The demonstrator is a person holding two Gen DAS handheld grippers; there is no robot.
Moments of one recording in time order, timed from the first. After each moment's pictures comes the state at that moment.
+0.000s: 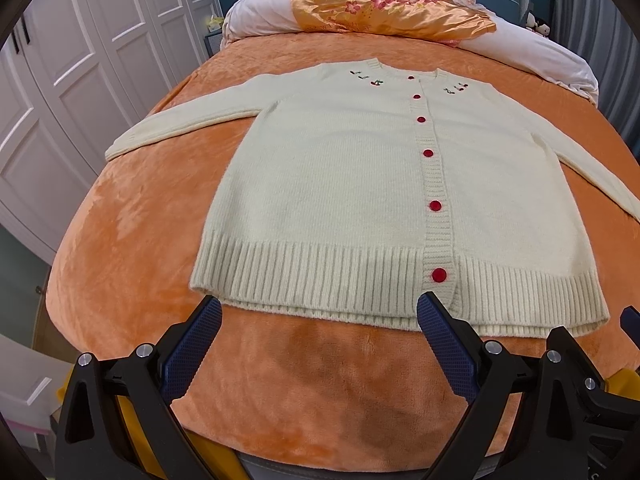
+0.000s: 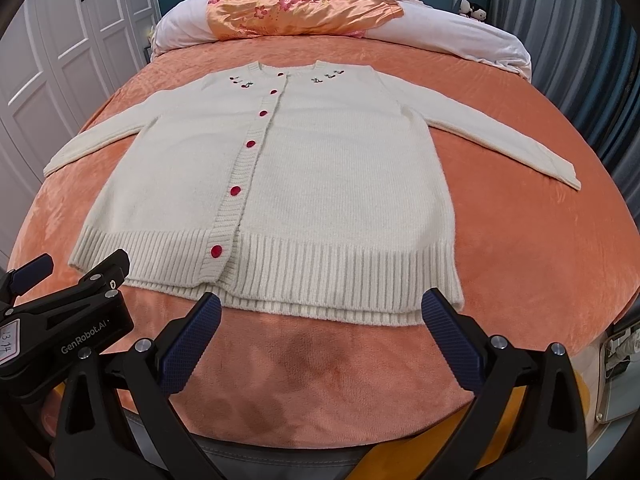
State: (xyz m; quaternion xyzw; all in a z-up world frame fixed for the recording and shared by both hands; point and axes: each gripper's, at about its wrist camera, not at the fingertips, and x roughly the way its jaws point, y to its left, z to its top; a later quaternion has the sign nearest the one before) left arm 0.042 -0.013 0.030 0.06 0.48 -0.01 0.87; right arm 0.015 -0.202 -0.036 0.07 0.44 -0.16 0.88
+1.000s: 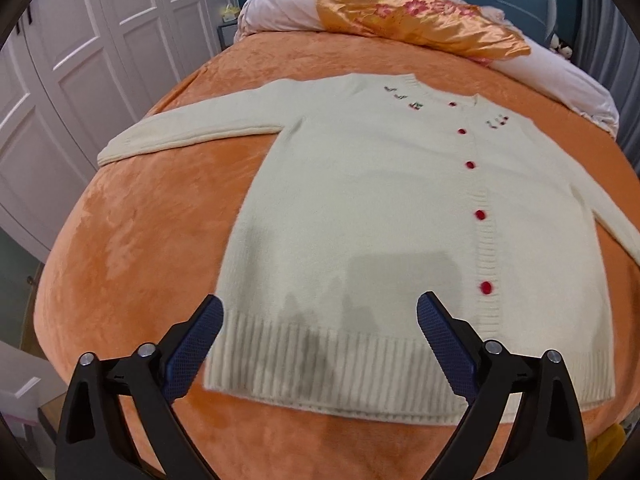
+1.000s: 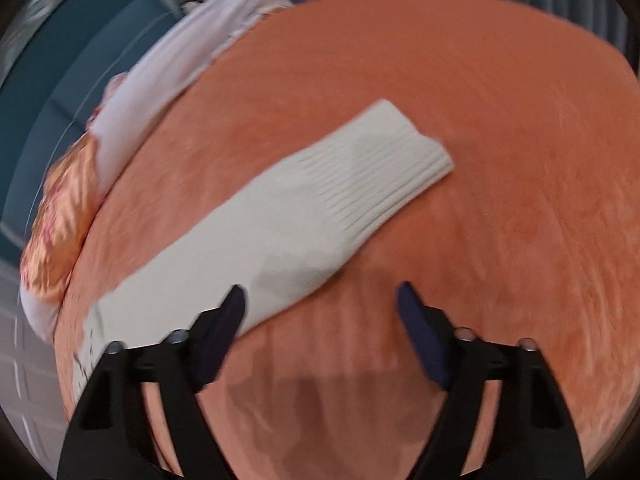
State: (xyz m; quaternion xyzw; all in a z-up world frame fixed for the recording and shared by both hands) left arm 0.128 0.017 0.027 0.03 0.49 0.01 0.87; right arm 0.019 -0.683 -0.105 0.46 0.30 -0.37 0.75
